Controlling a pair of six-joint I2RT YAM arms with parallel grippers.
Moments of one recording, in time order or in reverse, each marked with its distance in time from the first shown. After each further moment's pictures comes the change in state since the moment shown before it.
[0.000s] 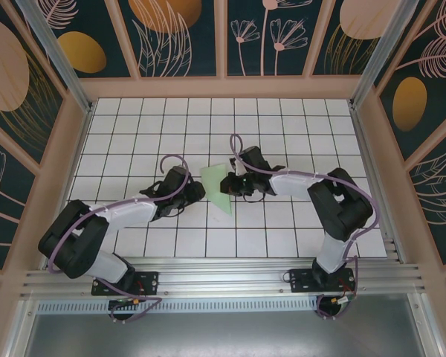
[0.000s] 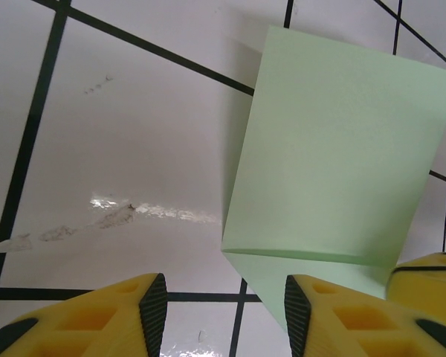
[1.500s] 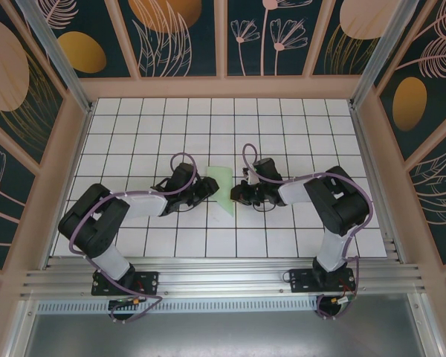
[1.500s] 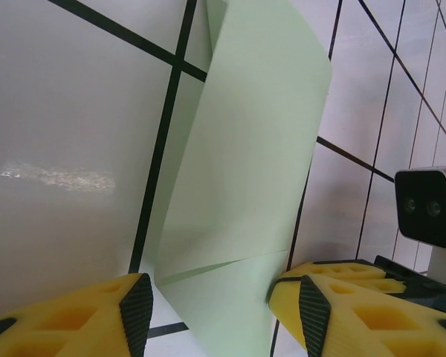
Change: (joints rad) left arm 0.000 0.182 0.043 0.228 0.199 -0.148; right arm -0.088 0.034 -0.218 0.294 -0.097 0.087
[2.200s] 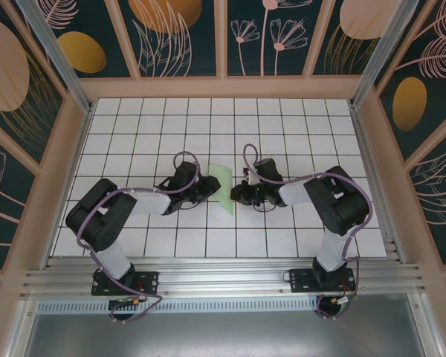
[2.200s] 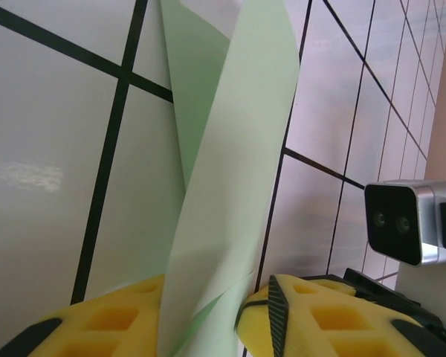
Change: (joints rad) left arm 0.000 0.071 0.018 0.116 0.038 -0.035; right arm -0.004 0.002 -0.013 0.032 -0.011 0.007
